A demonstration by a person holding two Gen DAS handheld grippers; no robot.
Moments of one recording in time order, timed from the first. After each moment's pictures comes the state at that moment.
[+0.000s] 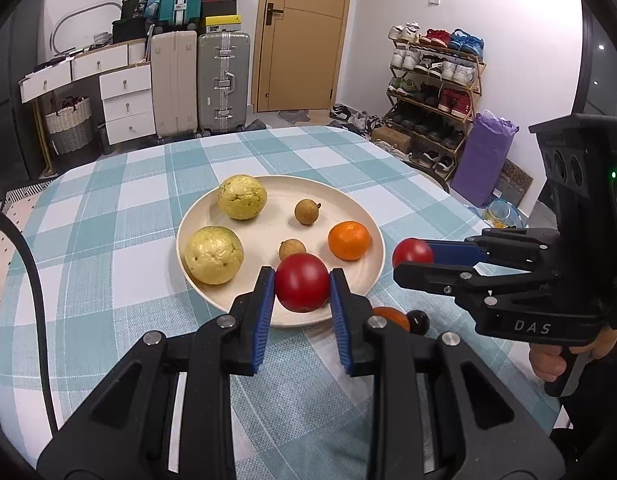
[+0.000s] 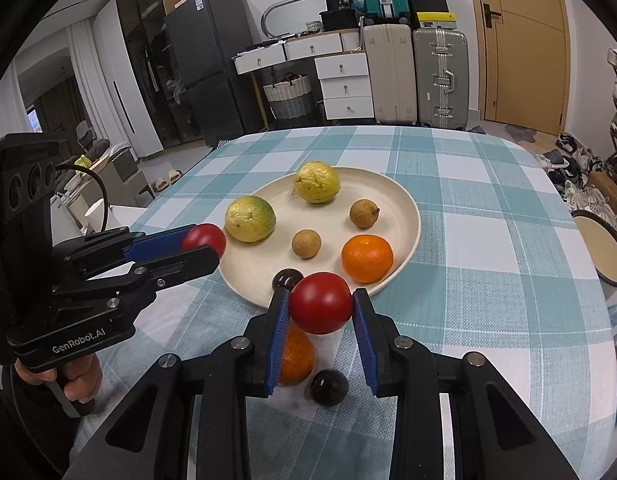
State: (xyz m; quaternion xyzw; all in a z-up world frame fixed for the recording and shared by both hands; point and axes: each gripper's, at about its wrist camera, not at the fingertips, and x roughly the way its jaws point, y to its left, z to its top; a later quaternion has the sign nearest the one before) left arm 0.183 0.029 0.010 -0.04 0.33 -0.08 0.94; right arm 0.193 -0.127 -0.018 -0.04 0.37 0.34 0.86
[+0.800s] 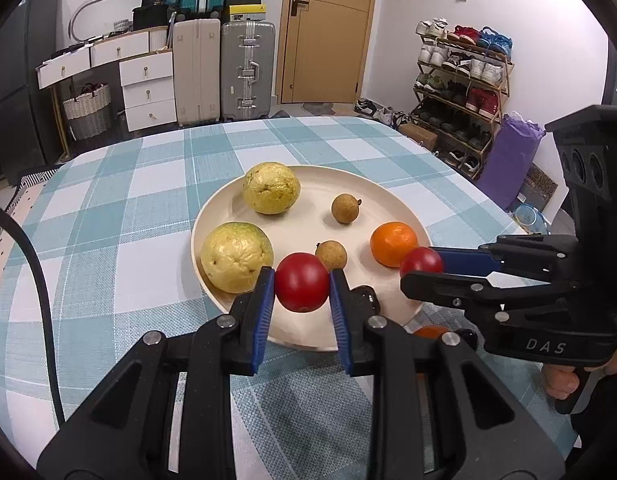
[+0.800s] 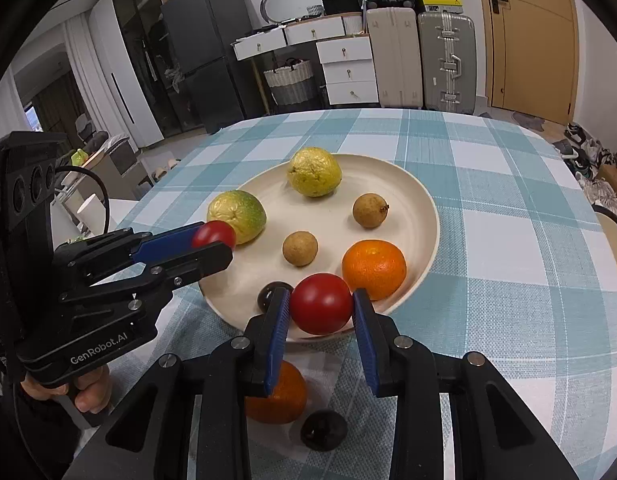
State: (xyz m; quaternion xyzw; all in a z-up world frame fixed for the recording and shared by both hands) left arm 0.222 0.040 -0.018 -0.04 0.34 -0.04 0.94; right arm 0.223 -0.104 -0.036 -0.05 0.40 0.35 0.85
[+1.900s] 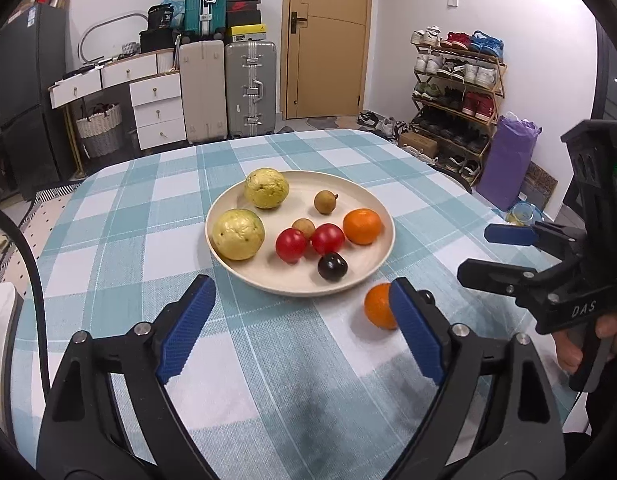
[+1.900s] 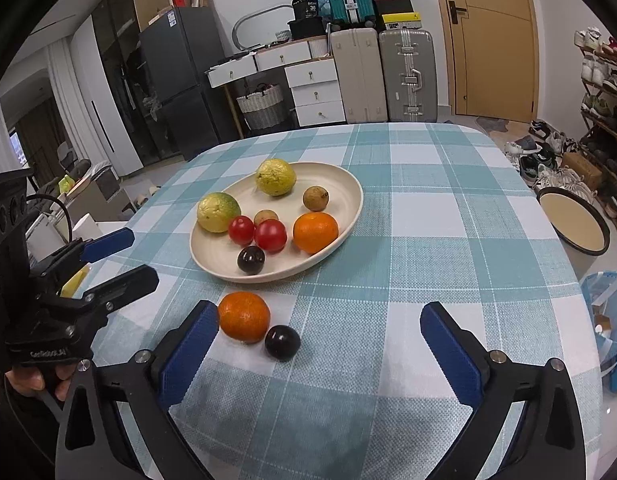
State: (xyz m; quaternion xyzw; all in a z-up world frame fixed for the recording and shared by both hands) left arm 0.145 0.018 0.007 -0.02 0.31 -0.03 0.95; right arm 0.177 -0.173 -0.022 -0.02 0.37 0.30 0.88
